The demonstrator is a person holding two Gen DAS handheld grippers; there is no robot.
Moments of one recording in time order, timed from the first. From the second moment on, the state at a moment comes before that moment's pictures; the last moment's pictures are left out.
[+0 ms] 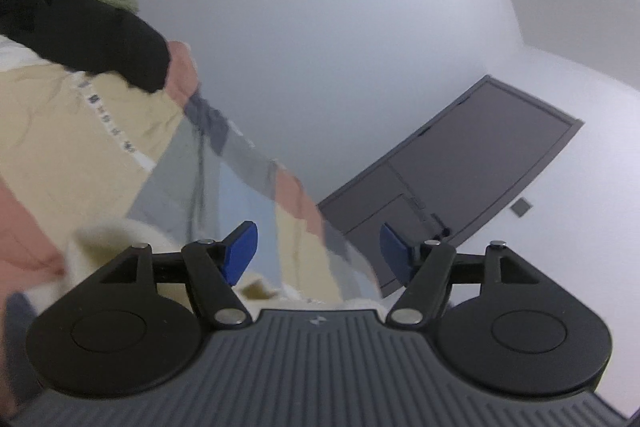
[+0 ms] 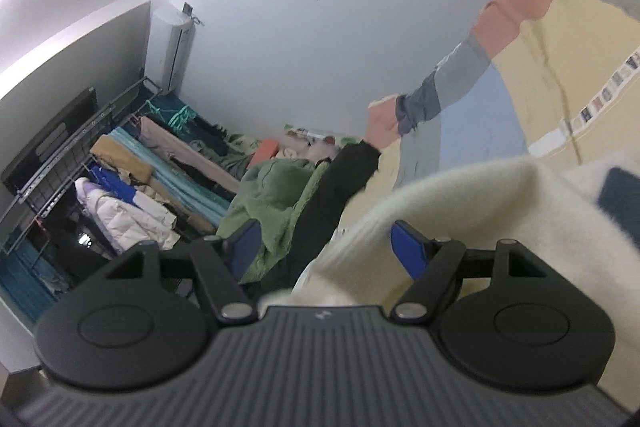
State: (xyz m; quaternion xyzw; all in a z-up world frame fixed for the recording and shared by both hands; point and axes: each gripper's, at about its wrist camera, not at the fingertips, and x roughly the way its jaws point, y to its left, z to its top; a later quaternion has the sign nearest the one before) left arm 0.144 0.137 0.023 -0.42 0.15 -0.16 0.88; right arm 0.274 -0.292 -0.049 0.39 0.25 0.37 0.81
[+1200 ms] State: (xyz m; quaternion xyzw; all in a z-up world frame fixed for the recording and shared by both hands) left arm 0.122 0.079 -0.004 -0.20 0.32 -0.09 0.92; right arm 0.298 -0.172 -0.099 0.11 0.32 0.30 0.89
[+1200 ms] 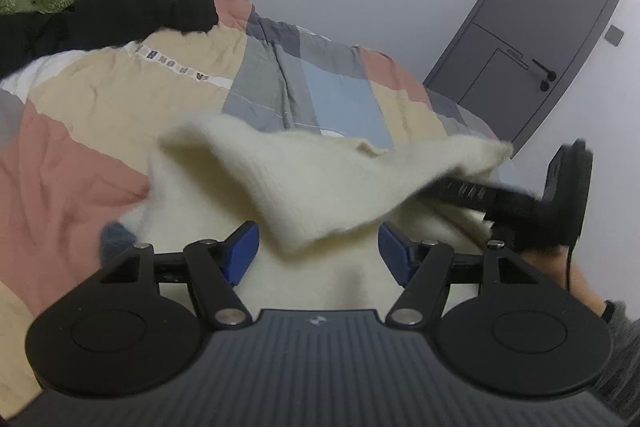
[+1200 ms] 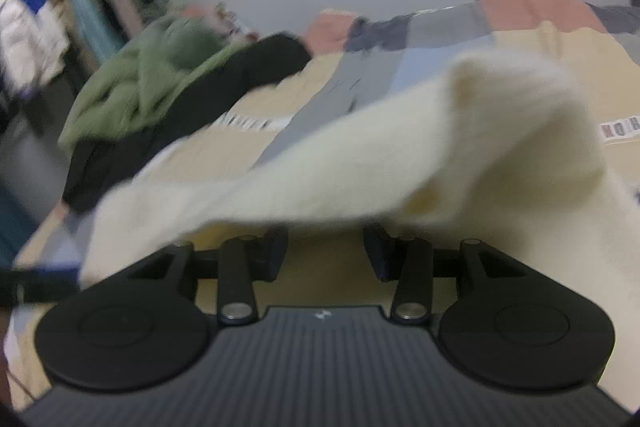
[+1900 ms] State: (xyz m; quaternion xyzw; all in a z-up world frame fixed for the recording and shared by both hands) left arm 0.186 0.100 -0.046 -0.19 0.33 0.00 0.93; right arm 0.360 -0.201 -0.098 0.18 0.30 0.24 0.91
